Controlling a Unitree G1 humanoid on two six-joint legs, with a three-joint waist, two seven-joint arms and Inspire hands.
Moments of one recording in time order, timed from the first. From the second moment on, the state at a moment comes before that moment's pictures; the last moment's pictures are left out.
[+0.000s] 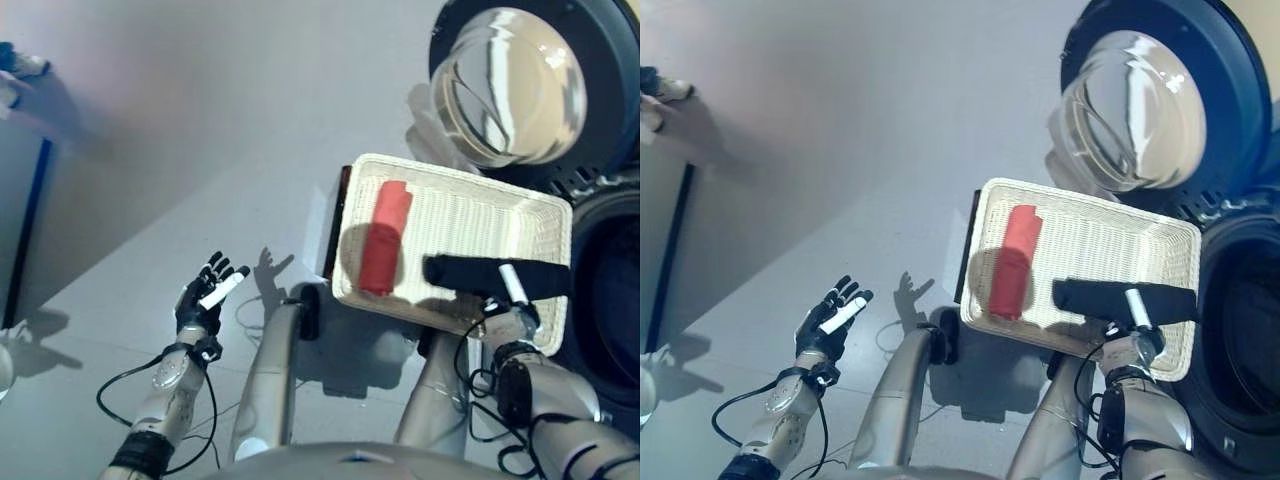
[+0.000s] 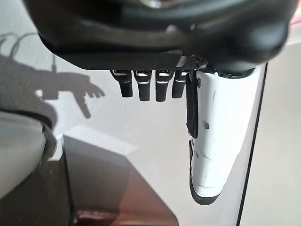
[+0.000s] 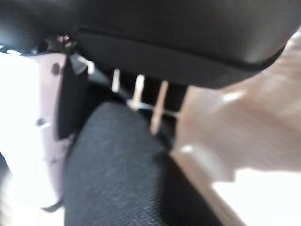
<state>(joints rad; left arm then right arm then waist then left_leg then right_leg) 0.08 0.36 -0.20 0.36 -0.80 -0.18 0.09 -0.53 -0.41 -0.38 1.28 1.12 -0.27 -0.29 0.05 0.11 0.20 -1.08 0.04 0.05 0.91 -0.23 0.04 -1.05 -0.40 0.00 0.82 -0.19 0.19</state>
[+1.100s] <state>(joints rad) 0.09 0.41 -0.21 0.31 -0.84 -0.18 0.09 -0.75 -0.85 -0.72 1.41 1.50 -0.44 -0.51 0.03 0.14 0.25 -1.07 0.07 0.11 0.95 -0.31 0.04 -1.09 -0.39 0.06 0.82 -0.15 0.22</state>
